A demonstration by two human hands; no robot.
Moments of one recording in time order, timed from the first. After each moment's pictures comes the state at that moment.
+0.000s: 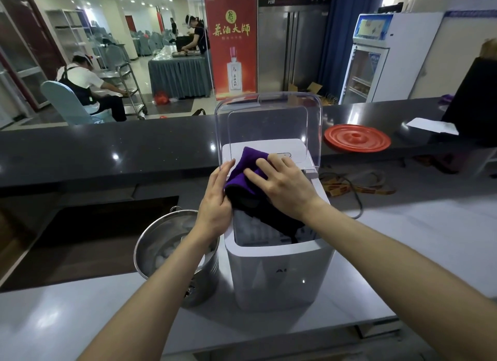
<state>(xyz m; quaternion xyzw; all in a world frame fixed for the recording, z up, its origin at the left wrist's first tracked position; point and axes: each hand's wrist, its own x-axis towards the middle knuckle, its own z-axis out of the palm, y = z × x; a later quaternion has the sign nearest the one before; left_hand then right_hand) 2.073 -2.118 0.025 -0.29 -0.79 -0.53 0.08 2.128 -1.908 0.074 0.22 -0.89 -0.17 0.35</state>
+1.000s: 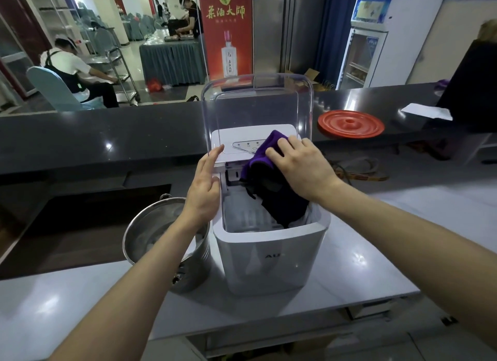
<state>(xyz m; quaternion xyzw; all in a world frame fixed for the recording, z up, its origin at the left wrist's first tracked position) 2.075 -2.119 0.028 -0.28 -0.82 -0.49 0.09 2.154 -1.866 0.091 0.13 -0.93 -0.19 0.28</state>
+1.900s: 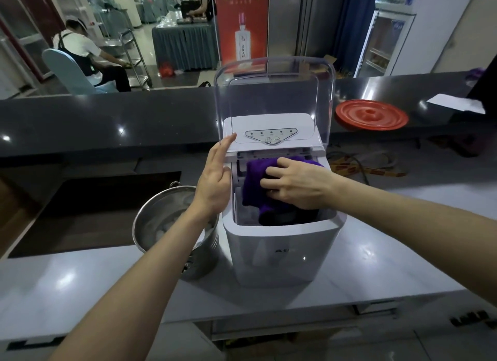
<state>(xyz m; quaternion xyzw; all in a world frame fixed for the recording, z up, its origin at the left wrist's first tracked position) 2.078 -2.116 0.029 -0.28 -0.81 -0.50 0.10 2.143 -1.876 0.069 0.44 -0.83 -0.31 0.13</state>
